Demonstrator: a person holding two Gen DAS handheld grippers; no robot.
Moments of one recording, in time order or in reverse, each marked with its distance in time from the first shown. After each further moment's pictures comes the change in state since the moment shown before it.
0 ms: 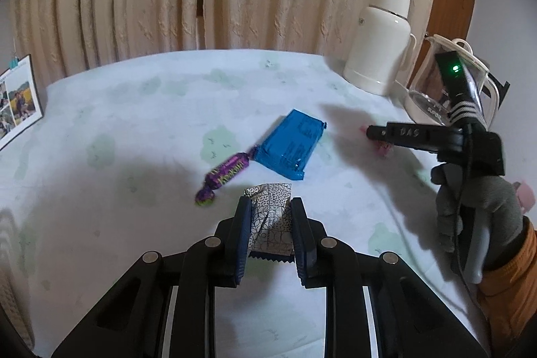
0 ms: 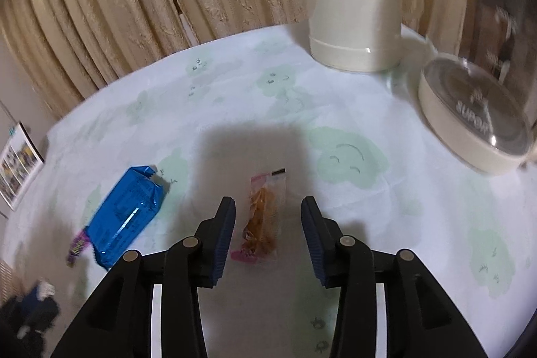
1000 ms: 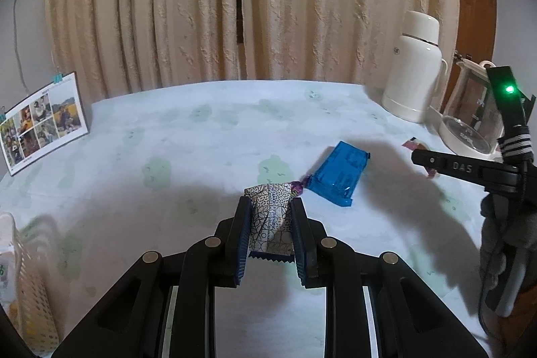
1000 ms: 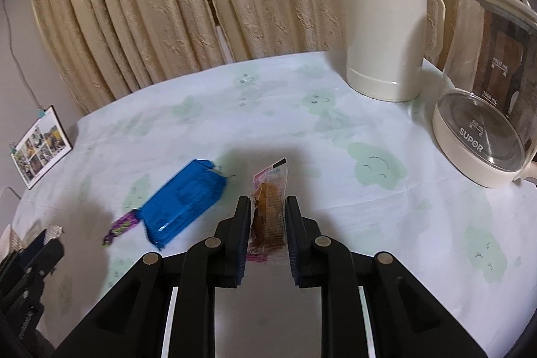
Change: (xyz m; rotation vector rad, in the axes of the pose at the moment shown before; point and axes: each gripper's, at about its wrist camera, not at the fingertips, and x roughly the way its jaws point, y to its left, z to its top) left arm -0.022 0.016 0.003 -0.013 -0.118 0.175; right arm -0.046 0.031 -0.012 -0.064 -0.083 0.099
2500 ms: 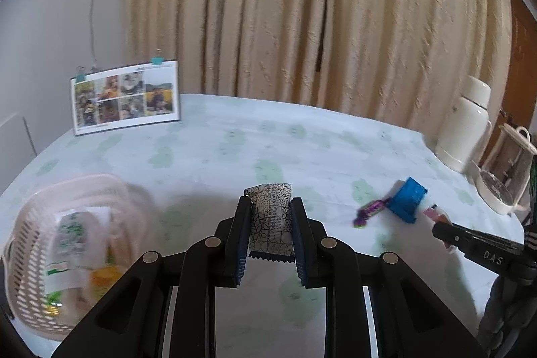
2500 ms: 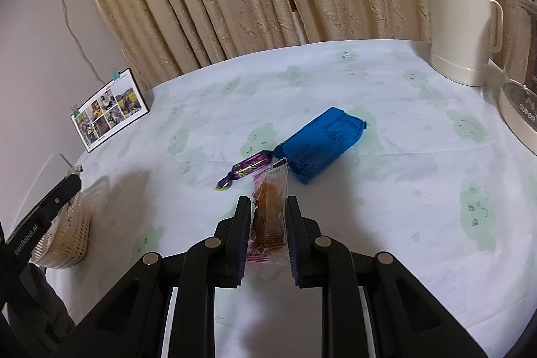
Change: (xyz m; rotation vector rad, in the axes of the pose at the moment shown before) left arm -0.082 0.104 -0.026 -0.231 -0.106 0.185; right arm -0.030 0.088 -0.056 -0.084 0.039 0.233
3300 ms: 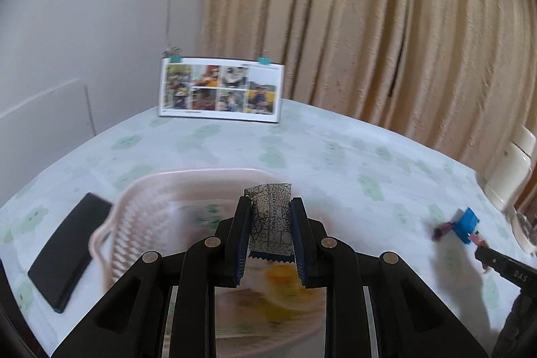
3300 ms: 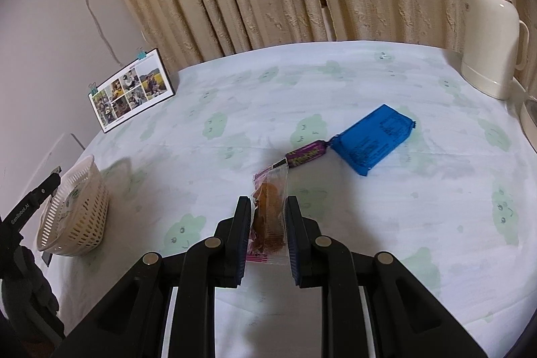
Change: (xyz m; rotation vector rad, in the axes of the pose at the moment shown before) left arm -0.039 0.125 -0.011 -0.183 -0.036 0.197; right arm 0.005 0.051 -0.008 -0.079 0.027 0.040
